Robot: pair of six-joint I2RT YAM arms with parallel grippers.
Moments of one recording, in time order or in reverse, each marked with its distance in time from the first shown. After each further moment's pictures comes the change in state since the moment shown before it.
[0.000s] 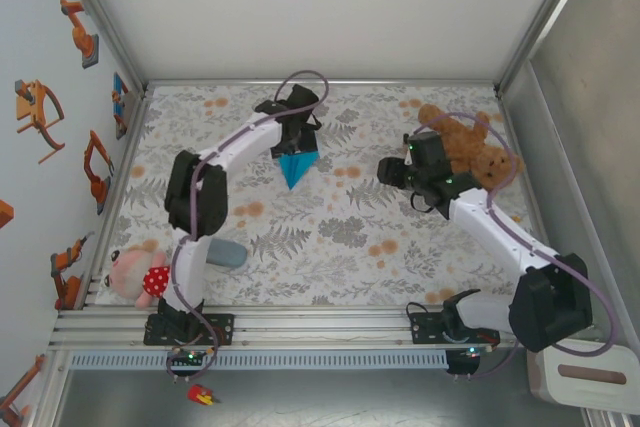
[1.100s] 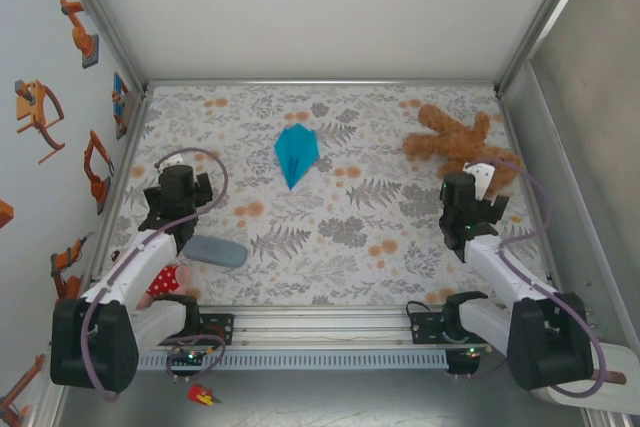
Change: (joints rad) left arm 0.464 -1.022 -1.322 0.808 -0.250 0.480; right arm -0.232 -0.171 -0.505 0.486 0.685 -0.238
